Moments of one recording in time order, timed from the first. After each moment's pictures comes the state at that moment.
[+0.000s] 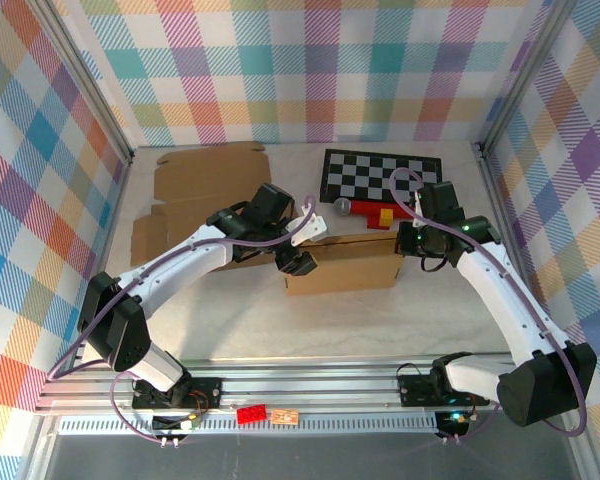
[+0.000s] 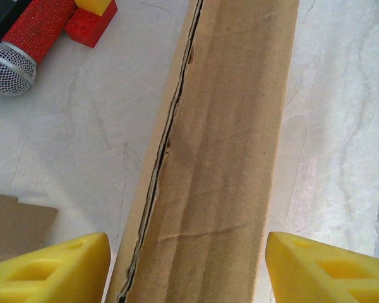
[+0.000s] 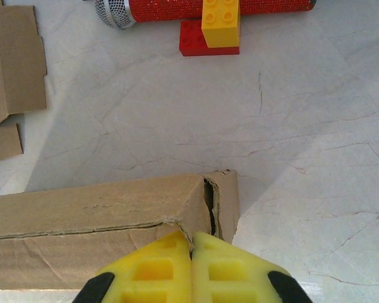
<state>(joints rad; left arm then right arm) -0.69 1.55 1.29 -0.66 0.35 0.44 0.30 1.19 1.12 -0.94 -0.05 0.36</state>
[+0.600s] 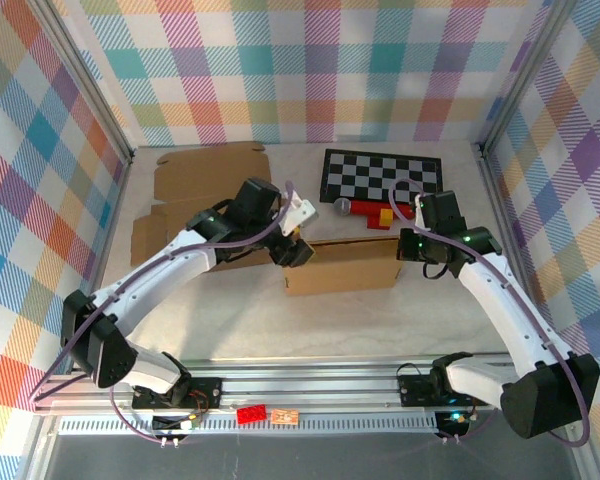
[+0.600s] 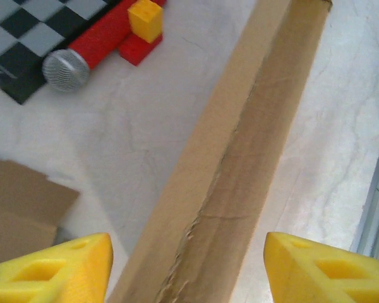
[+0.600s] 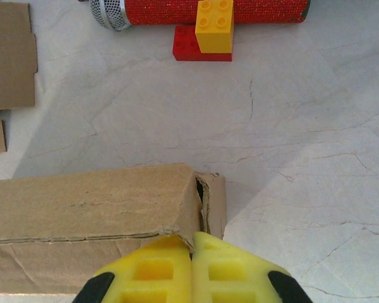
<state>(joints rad) -0.66 1.43 1.32 -0.69 0.28 0.19 0.30 1.14 1.06 -0.89 -0.02 0.31</state>
